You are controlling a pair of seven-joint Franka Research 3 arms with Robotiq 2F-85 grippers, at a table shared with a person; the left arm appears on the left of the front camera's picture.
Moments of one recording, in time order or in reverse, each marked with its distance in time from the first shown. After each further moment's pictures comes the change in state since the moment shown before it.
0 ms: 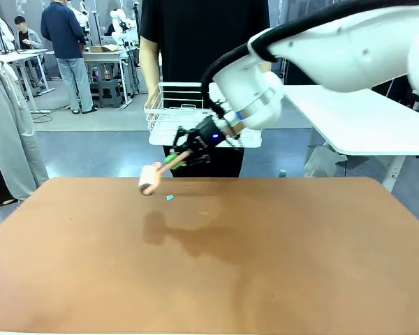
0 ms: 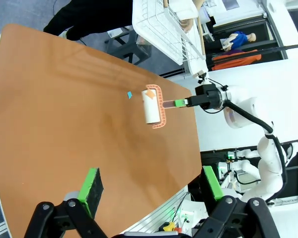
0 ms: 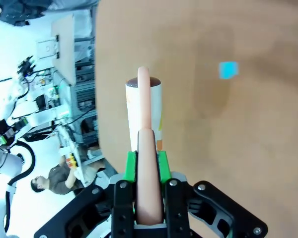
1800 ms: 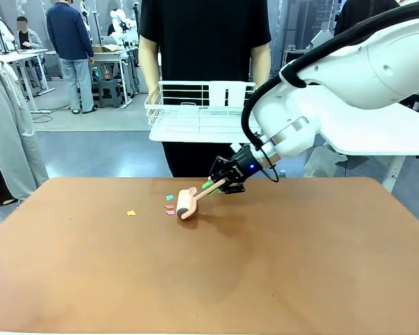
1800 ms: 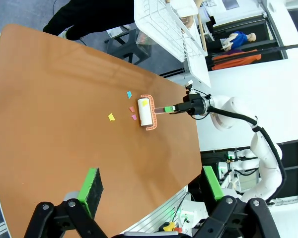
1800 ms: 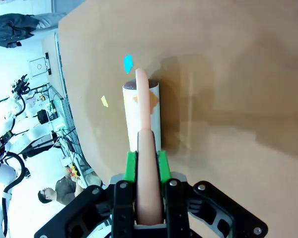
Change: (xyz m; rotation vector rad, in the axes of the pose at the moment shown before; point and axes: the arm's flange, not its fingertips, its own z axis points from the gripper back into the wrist) left arm 0.000 0.000 0.000 -0.001 0.001 0.000; right arm -0.010 -0.119 0.001 0.028 -0.027 -0.102
